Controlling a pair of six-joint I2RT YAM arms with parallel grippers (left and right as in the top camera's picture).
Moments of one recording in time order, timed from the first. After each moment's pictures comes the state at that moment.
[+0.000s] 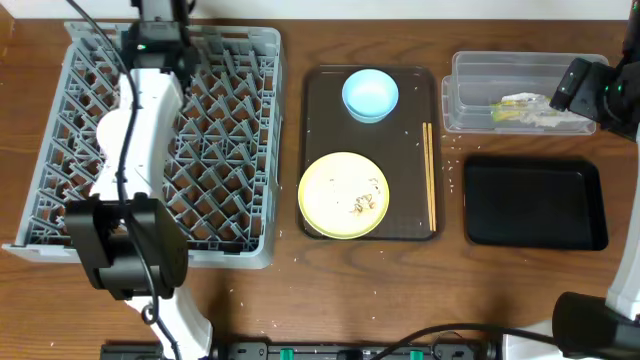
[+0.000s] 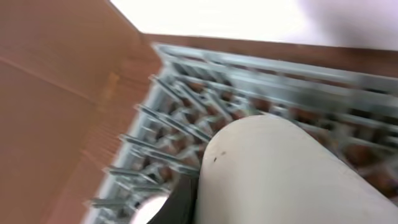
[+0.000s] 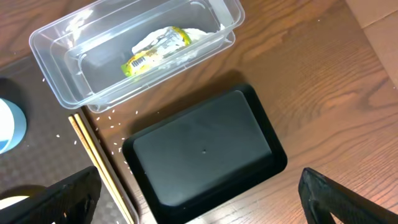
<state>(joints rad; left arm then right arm) 0.03 1.94 1.78 -0.61 -0.57 0.04 -0.15 1.67 2.07 -1.50 0.24 0.33</state>
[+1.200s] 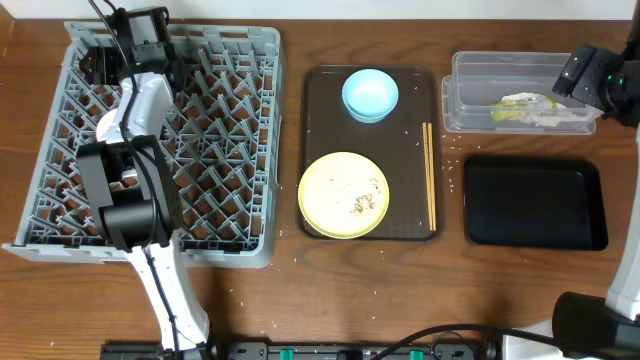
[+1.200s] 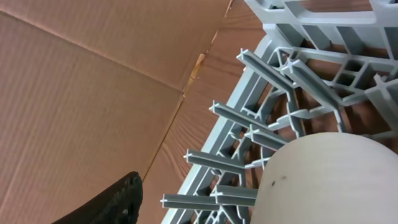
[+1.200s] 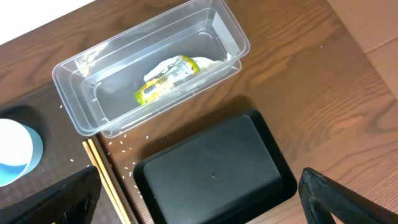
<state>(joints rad) 0.16 2.27 1.78 -0.23 -0.95 0.31 -0.15 1.67 2.07 -1.40 0.24 0.33</state>
